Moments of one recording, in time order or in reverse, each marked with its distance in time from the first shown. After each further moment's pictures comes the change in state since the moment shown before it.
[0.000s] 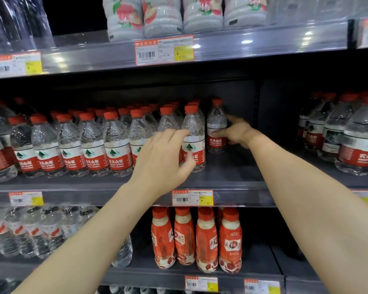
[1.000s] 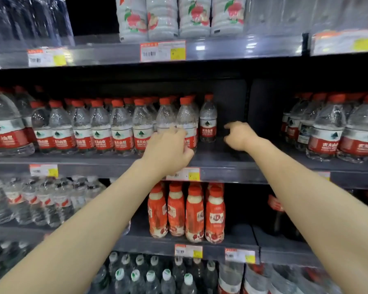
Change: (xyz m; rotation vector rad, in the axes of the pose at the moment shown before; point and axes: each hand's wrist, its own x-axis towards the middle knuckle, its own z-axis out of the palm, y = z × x) left_hand -0.011 0.044 -0.018 0.152 -0.265 -0.116; right_hand -0.099 -0.008 -0.025 -0.778 0.015 -0.043
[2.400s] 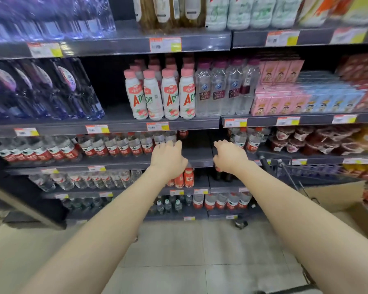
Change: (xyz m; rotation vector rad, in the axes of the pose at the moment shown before) left_hand 0.014 0.085 -0.369 -0.002 -0.548 0.005; right_hand -0.233 -0.124 -0.351 -0.240 -0.334 0.045
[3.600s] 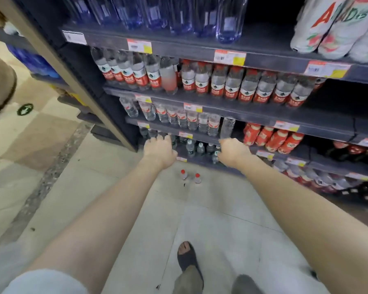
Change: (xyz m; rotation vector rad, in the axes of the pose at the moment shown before) left_hand -0.145 -0.406 0.182 -0.043 -0.442 -0.474; right_hand 0.065 -0.383 0.217 0.038 -0.435 -0.211
